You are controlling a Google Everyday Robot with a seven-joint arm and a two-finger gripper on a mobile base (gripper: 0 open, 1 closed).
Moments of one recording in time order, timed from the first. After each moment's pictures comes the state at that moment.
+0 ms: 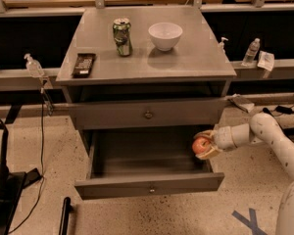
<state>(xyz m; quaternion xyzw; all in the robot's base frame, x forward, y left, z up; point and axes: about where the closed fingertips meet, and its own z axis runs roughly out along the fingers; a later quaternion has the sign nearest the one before) 0.655 -0.241 0.492 -0.62 0.64 0.24 0.39</state>
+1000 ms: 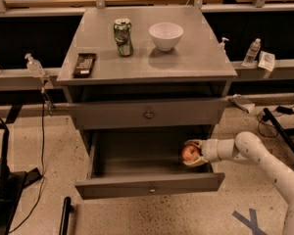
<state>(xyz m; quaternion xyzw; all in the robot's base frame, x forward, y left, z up) 0.664 -0.206 0.425 -0.61 0.64 0.17 0.43</state>
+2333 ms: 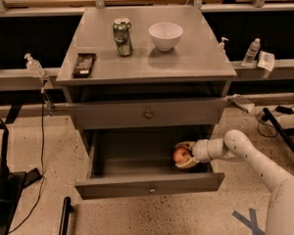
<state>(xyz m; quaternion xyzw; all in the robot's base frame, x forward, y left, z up) 0.664 -0.168 0.406 -0.62 0.63 0.21 0.41</state>
